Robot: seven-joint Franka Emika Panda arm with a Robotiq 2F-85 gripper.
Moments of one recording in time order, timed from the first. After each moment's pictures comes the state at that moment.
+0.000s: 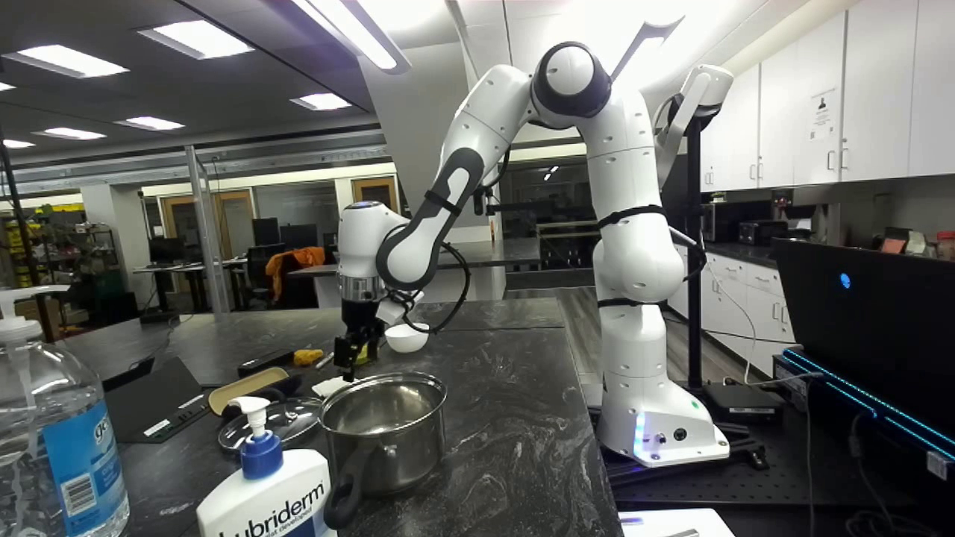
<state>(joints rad) 0.03 0.08 -0.05 -2.40 -0.29 2.67 0.36</state>
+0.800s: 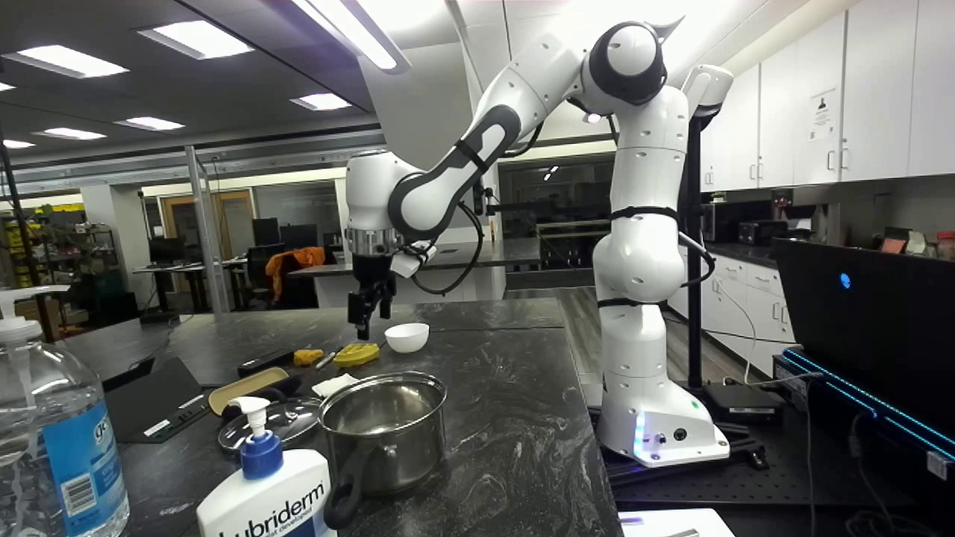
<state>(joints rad) 0.03 -0.19 0.00 -2.44 -0.29 2.41 0.35</state>
